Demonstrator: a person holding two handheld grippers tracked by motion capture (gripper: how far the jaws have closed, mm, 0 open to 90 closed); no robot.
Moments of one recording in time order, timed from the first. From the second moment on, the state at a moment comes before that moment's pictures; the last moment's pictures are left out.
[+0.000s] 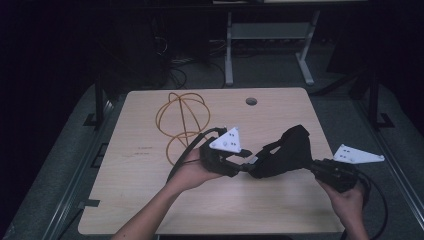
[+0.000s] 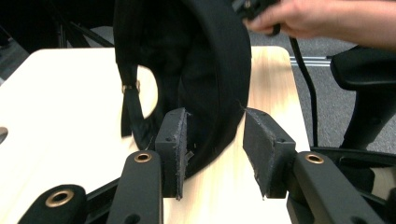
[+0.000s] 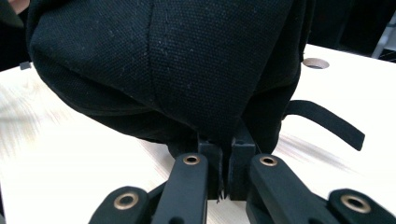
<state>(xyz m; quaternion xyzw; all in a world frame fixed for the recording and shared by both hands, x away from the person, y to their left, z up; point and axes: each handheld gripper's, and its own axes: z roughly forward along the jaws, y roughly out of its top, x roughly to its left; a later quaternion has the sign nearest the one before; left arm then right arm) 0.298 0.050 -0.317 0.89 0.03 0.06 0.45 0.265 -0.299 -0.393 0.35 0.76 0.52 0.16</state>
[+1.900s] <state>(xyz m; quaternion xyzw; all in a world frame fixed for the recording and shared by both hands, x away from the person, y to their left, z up) 0.264 0.147 -0.392 0.89 0.10 0.06 0.43 0.338 -0.188 -0.249 0.24 0.79 0.54 0.16</state>
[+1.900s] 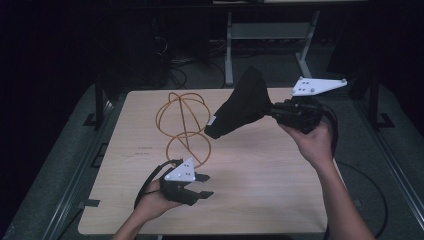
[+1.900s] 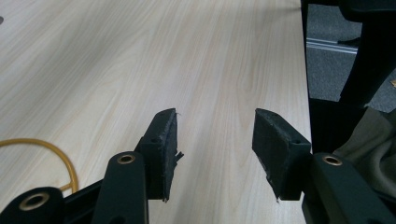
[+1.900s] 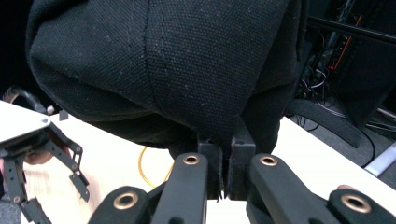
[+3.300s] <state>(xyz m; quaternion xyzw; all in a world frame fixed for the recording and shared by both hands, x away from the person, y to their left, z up) 0.263 0.151 -0.409 0.90 0.10 0.05 0.43 0.364 -0.139 -0.189 0.20 0.84 0.47 0.17</state>
